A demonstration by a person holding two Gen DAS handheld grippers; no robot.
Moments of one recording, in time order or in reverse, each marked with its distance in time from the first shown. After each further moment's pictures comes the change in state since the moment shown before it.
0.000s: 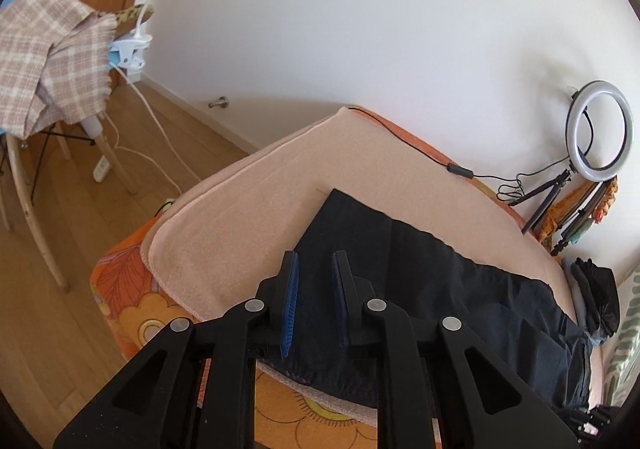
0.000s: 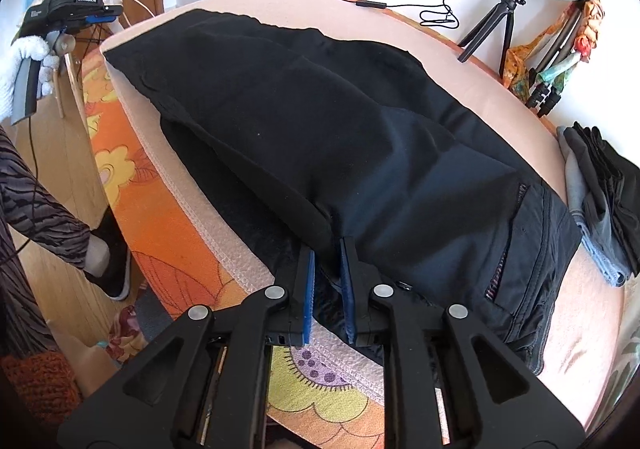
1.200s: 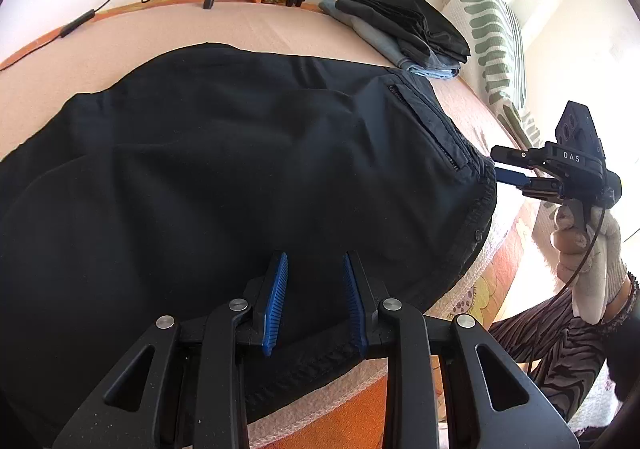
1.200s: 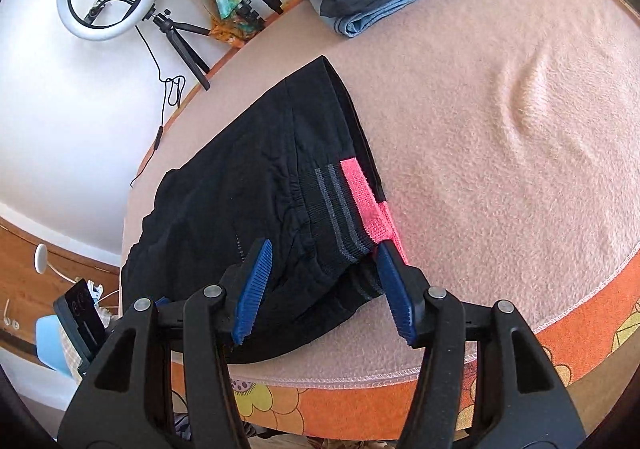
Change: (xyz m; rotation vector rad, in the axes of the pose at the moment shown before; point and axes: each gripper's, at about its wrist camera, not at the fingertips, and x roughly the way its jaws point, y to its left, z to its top) left arm 0.055 -0.266 -0.142 0.702 0.588 -0.628; right arm -0.022 -0.205 -0.119 1.138 -0.108 0.099
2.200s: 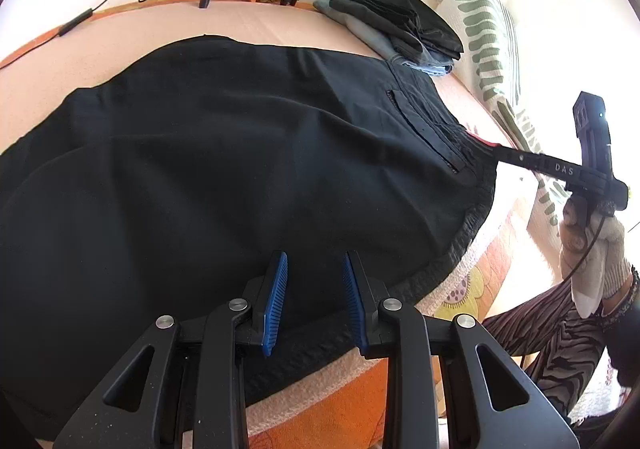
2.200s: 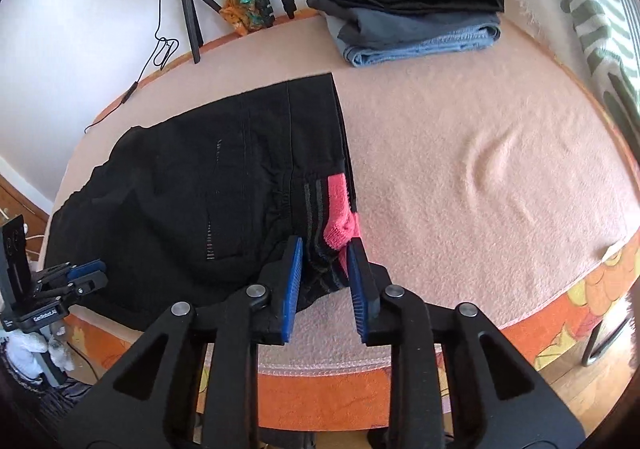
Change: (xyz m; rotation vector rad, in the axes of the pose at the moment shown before) left arm -0.004 -0.001 -0.007 0.017 0.000 -0.019; right arm -0.027 0.044 -0.010 -0.352 -0.114 -0.294
